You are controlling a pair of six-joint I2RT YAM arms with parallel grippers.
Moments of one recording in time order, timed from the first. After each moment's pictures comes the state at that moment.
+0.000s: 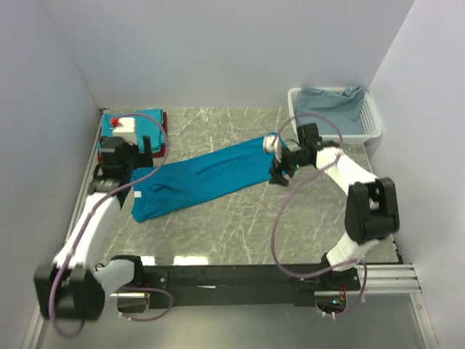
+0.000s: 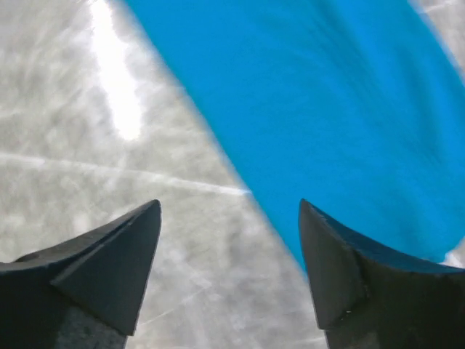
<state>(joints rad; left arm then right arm) -0.05 1.17 0.82 -0.14 -0.17 0.08 0.19 1.72 1.26 -0.62 -0.74 -0.92</state>
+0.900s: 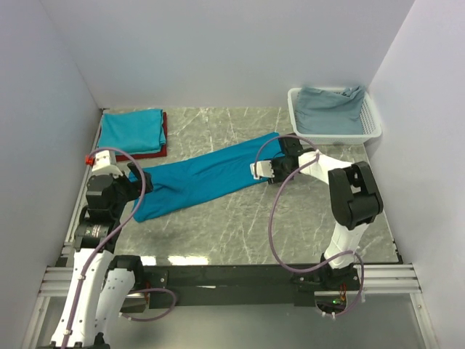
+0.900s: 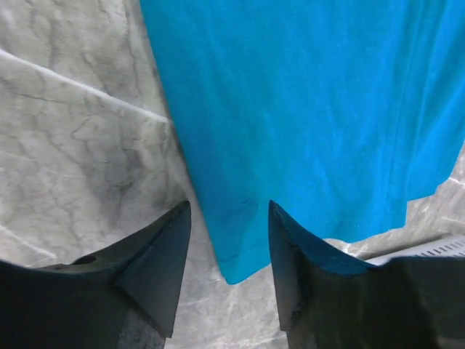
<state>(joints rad) -0.03 0.56 0.65 -0.43 -0.06 -0.39 0.29 1.81 1.10 -0.39 -0.21 -1.49</state>
